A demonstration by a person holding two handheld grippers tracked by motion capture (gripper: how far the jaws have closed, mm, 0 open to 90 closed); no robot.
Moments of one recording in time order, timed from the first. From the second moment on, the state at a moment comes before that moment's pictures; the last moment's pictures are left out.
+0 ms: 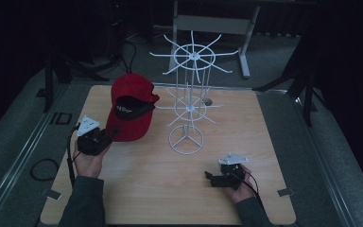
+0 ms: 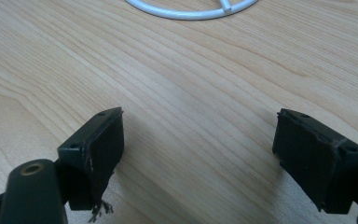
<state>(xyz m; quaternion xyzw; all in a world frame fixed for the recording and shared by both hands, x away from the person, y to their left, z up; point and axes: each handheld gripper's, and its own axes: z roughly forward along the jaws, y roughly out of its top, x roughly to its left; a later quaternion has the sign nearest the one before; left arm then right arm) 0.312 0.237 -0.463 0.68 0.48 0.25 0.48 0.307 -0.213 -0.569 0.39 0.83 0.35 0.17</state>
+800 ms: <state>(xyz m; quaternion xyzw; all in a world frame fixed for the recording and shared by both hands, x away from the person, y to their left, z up) 0.310 0.233 -0.442 0.66 0.48 0.28 0.51 0.307 -0.213 -0.569 0.39 0.83 0.36 0.17</state>
